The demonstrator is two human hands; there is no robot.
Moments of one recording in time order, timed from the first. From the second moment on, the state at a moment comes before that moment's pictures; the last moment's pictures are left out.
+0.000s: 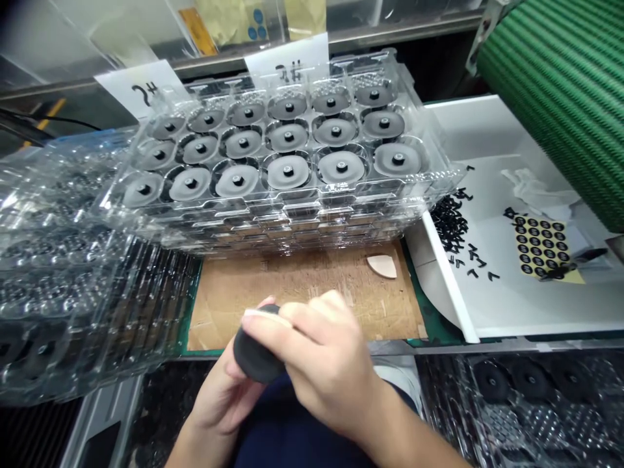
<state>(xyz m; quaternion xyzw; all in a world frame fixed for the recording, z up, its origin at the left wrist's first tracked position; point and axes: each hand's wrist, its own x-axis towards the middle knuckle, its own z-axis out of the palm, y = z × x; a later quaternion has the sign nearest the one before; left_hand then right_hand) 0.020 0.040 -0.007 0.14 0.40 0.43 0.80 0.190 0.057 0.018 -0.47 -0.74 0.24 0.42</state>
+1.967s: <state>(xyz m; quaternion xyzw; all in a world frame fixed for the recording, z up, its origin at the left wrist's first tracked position) 0.015 0.038 -0.001 0.13 0.34 0.42 0.83 0.203 0.068 0.012 -0.43 -0.76 0.26 0.41</state>
